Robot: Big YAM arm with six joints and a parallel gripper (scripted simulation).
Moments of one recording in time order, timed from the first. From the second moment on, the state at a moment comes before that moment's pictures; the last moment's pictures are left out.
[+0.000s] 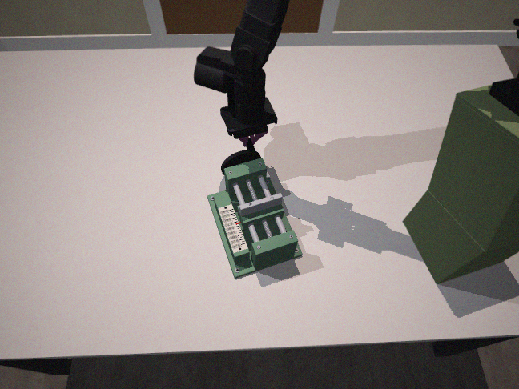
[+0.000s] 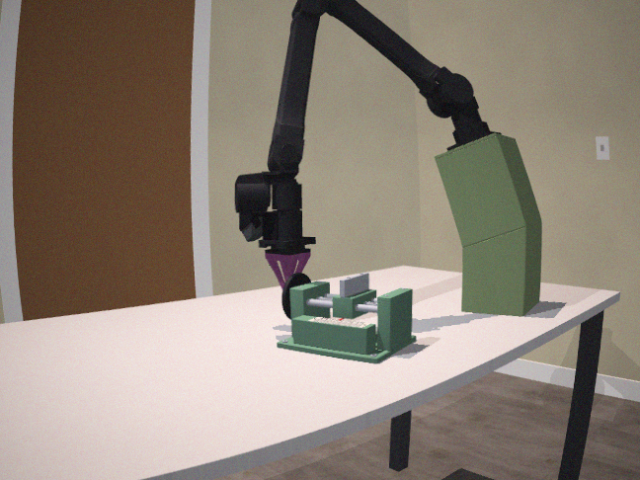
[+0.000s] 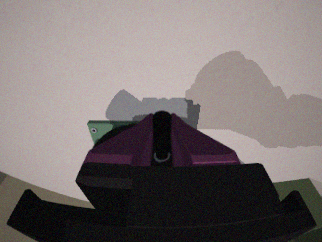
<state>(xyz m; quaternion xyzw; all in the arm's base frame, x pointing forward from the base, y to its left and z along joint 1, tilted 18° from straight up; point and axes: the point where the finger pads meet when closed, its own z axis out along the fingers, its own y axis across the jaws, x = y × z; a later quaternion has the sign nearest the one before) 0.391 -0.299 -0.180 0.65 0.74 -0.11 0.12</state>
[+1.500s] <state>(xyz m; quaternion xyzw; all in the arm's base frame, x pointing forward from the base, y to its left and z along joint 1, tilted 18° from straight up) 0.401 -0.292 -0.164 0.66 0.74 -0.12 0.11</state>
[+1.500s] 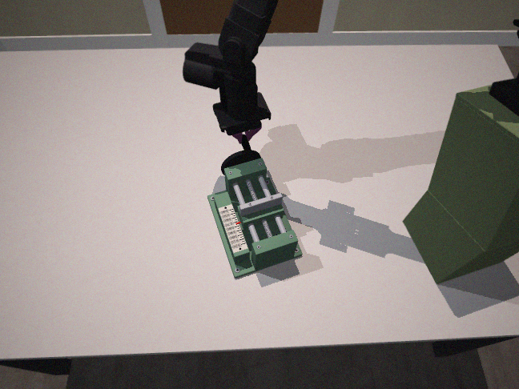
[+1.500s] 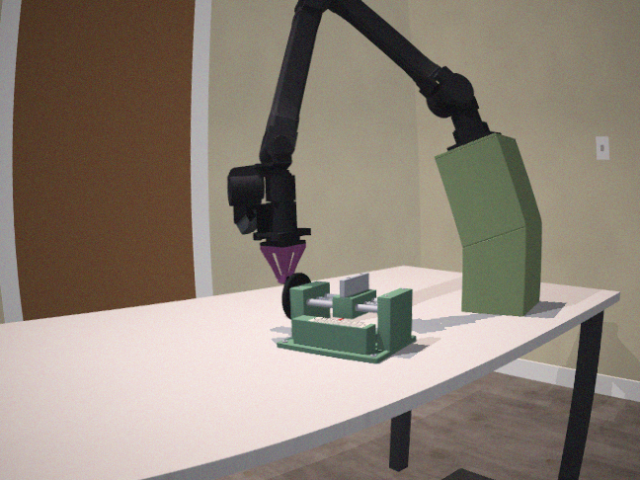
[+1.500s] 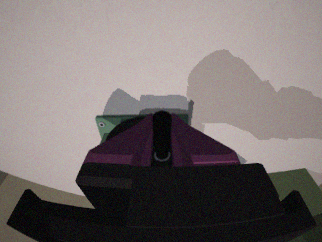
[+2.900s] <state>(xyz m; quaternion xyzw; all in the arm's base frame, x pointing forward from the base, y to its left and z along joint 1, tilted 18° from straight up) 0.428 -0.287 -0.159 0.66 0.74 -0.12 0.11</state>
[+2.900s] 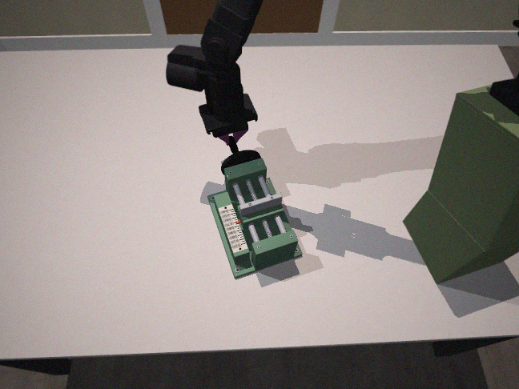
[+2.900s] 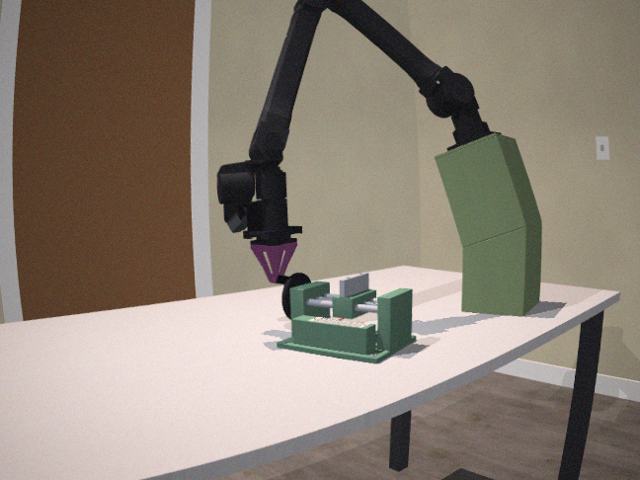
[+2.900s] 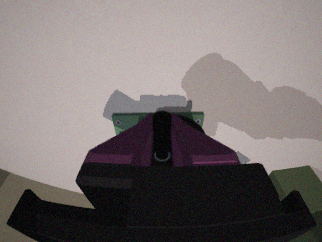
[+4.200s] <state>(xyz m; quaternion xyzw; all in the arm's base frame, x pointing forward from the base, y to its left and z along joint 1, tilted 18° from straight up) 0.453 -0.292 -0.185 0.66 0.74 -0.12 0.11</state>
